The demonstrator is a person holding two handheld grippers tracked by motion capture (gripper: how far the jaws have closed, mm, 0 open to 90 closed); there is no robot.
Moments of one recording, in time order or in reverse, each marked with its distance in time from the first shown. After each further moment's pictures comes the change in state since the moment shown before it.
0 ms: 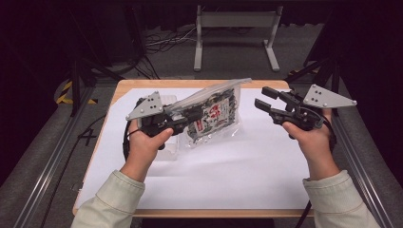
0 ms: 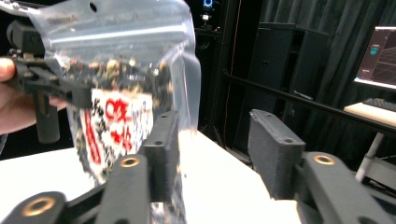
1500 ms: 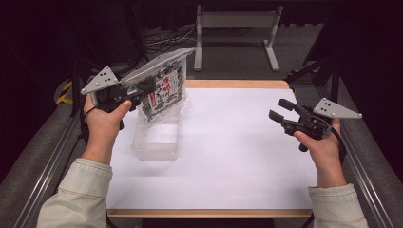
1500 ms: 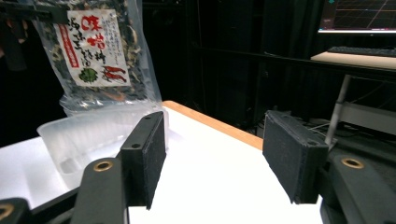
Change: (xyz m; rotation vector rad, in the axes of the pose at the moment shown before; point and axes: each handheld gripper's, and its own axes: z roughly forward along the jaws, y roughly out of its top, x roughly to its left) left arm 0.066 0.021 -0.075 0.069 0.310 -0.014; right arm -0.023 -0.055 -0.030 0.077 -0.128 0.143
